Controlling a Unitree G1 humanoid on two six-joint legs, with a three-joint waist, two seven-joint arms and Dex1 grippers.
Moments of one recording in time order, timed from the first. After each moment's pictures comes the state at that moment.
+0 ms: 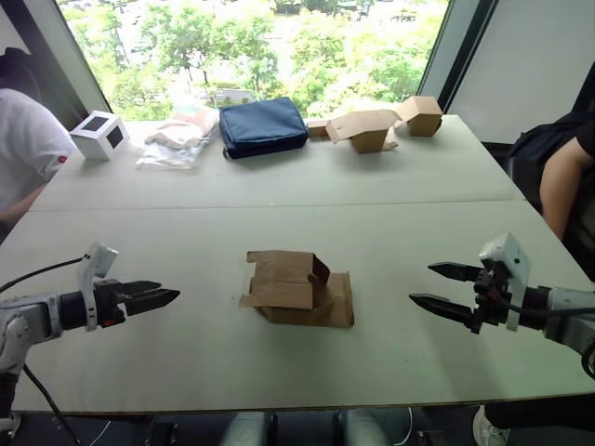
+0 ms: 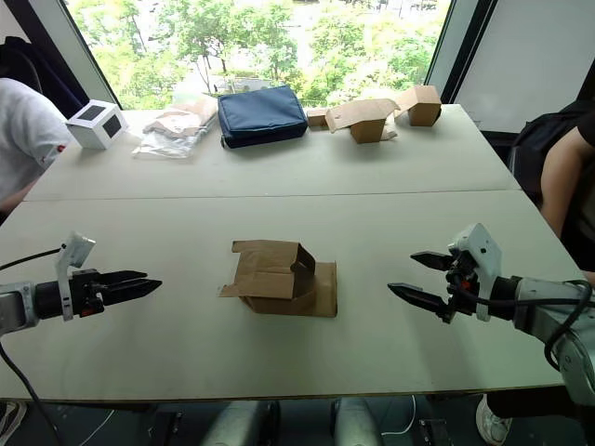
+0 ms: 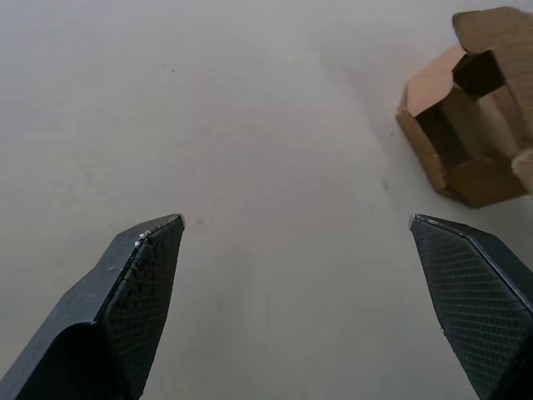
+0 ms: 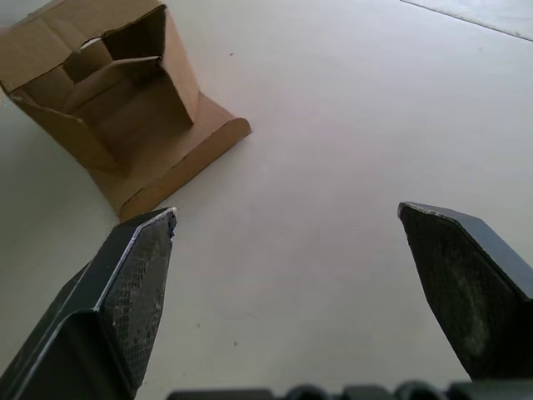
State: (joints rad) left arm -0.20 0.93 0.28 0.18 -0.69 0.95 -1.14; right arm 0.07 -0.90 -0.36 -0.45 0.66 0.73 0.92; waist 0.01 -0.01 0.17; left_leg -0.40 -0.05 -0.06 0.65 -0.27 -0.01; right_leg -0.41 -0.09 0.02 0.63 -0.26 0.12
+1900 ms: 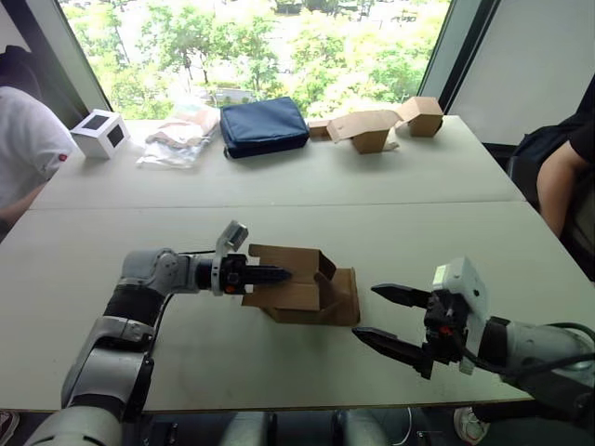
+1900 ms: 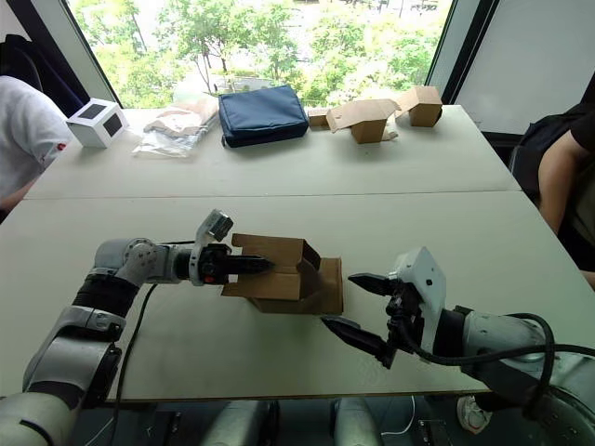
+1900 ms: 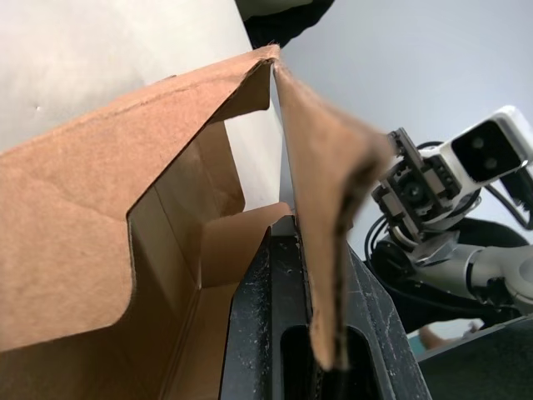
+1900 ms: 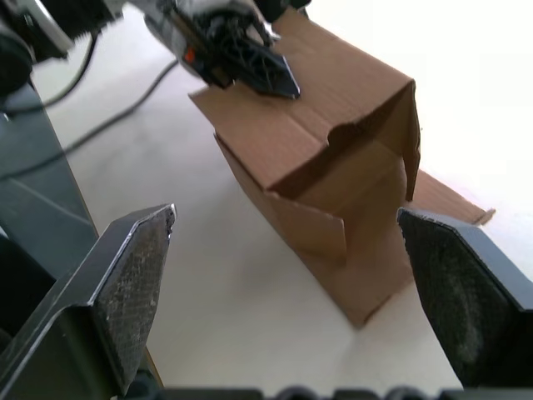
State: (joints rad) left arm -0.73 0.50 -0.09 0.46 -0.73 1.19 -1.31; right arm 0.09 -0.76 -0.30 -0.82 1.13 0.83 0.42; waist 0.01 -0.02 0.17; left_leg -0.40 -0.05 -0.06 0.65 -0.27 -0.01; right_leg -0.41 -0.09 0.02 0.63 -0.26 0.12
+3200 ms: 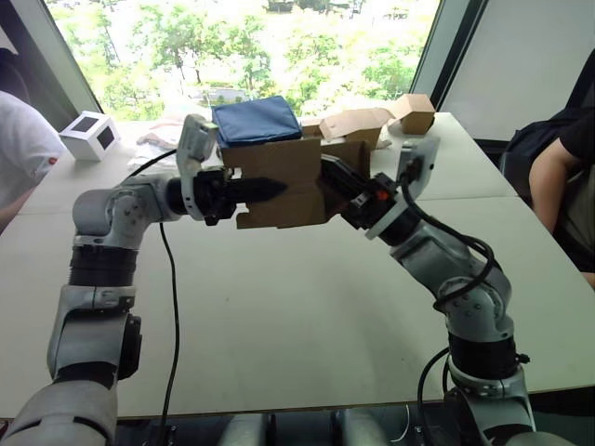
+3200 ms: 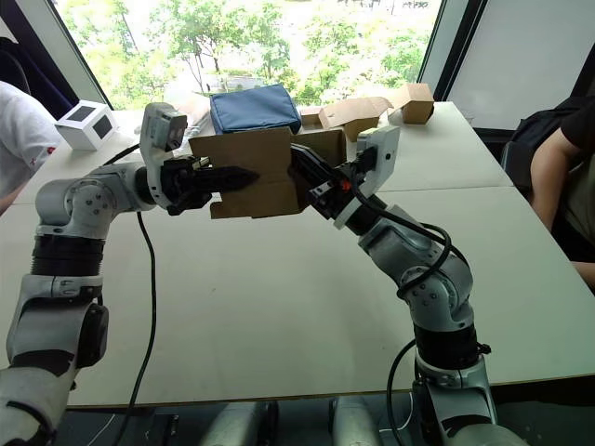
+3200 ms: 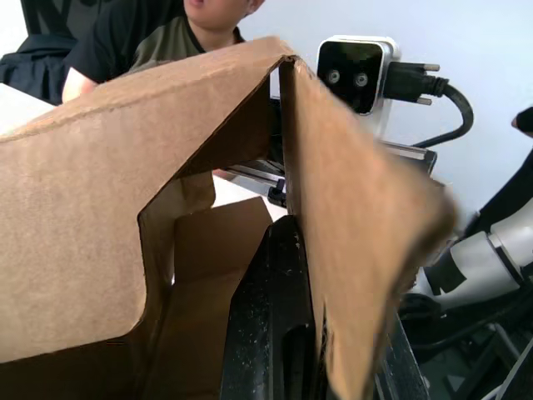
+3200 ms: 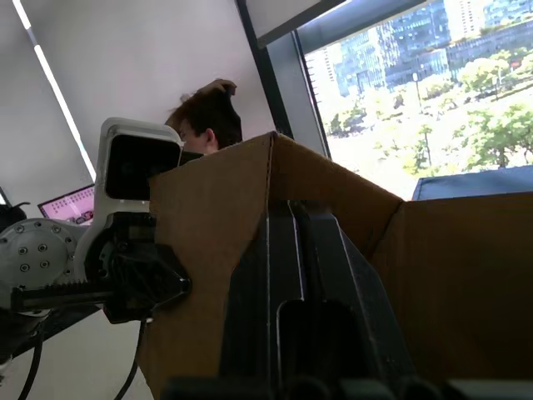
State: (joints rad) left arm -0.92 0.57 0.06 0.26 -0.76 0.93 -1.34; right arm -0.56 -0.28 -0.02 -0.41 0.92 0.61 0.25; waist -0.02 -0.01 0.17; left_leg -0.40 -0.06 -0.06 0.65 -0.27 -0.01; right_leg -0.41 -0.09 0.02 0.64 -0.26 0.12
